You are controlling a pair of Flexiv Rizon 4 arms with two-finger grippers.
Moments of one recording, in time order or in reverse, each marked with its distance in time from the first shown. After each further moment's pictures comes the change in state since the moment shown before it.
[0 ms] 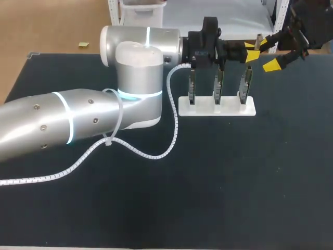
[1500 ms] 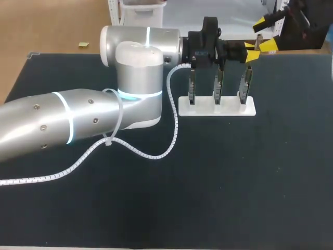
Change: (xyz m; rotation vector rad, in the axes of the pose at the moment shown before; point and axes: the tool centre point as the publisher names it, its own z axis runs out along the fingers) left arm 0.000 0.000 0.000 0.000 0.000 0.000; right arm -0.065 0.010 -0.016 0.017 -0.106 -0.036
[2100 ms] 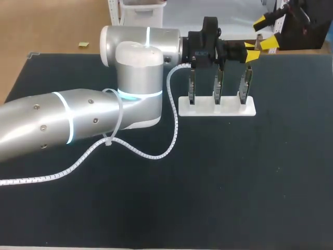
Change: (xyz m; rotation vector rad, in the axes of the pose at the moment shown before) left arm 0.000 0.000 0.000 0.000 0.000 0.000; right arm 0.000 -0.005 -0.003 -0.017 0.036 0.020
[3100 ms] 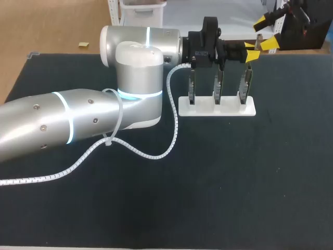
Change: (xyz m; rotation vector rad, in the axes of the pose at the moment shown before) left arm 0.000 0.000 0.000 0.000 0.000 0.000; right arm 0.002 0.002 0.000 0.003 0.016 -0.014
